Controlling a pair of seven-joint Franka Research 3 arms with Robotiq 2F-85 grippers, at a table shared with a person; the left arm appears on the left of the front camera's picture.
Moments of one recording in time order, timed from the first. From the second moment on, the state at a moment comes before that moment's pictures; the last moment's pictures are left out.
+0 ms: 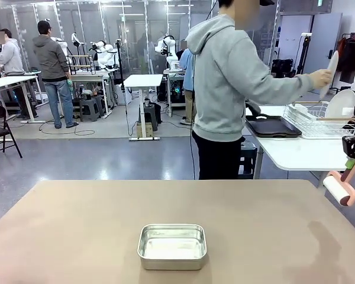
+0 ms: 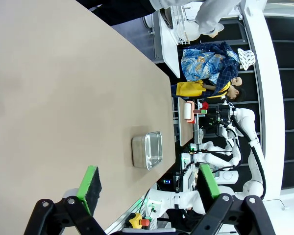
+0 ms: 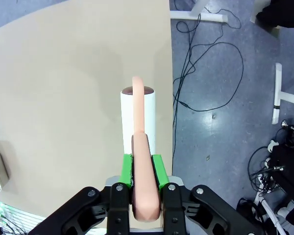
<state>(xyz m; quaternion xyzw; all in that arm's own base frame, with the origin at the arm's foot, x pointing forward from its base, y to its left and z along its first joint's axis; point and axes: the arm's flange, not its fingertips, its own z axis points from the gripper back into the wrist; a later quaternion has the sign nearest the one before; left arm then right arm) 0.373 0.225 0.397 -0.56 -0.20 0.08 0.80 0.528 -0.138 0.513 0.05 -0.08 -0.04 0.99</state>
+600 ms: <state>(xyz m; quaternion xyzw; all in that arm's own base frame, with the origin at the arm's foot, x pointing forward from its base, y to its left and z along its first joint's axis) 0.373 0.225 0.397 -0.56 -0.20 0.08 0.80 0.528 -0.138 0.513 0.05 -0.08 -0.04 0.99</state>
